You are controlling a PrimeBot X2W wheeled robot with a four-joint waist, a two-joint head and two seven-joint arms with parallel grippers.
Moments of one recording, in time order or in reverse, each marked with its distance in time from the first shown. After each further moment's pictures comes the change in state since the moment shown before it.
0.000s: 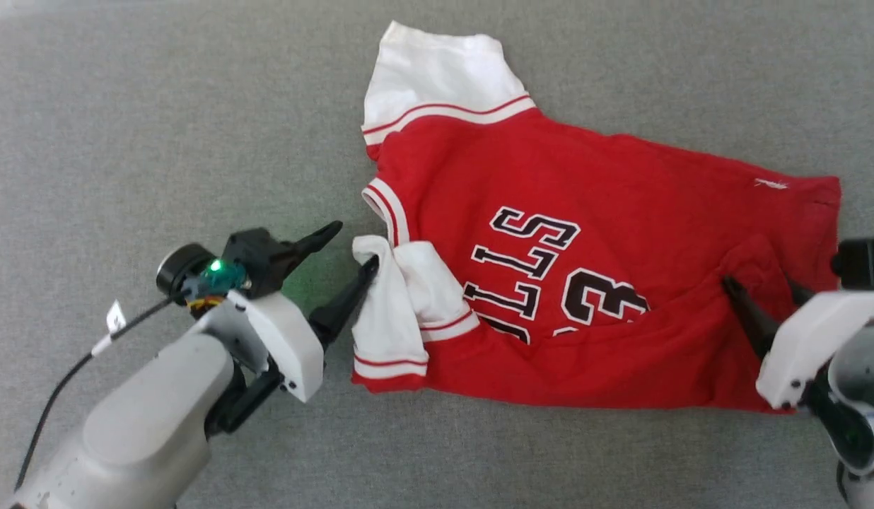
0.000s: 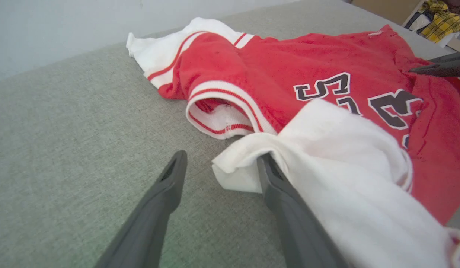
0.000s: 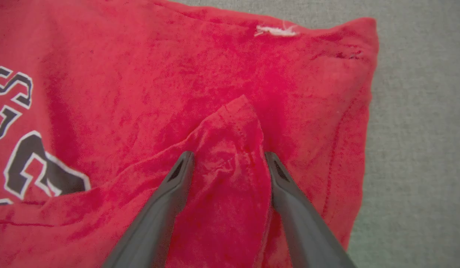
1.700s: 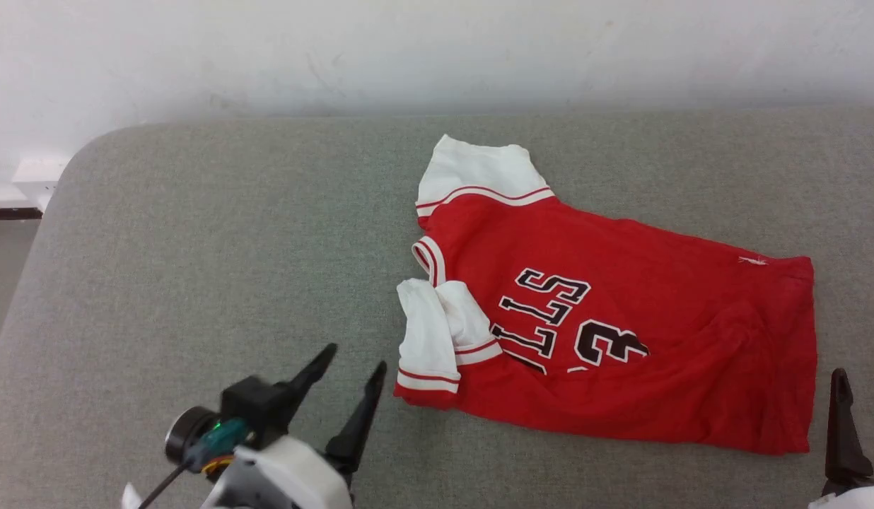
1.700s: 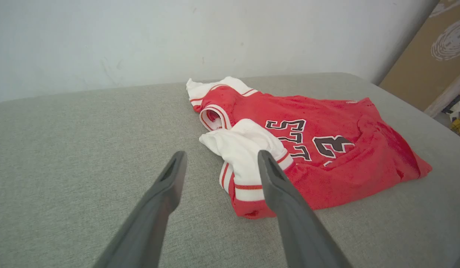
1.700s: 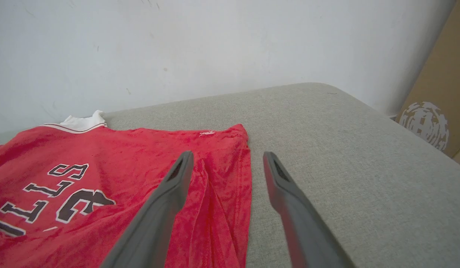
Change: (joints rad) left arm 0.669 -0.268 0.533 -0.408 0.331 0.065 0.148; right arm 0.398 0.173 -0.232 -0.083 -0.146 -0.001 -0.689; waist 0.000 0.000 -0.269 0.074
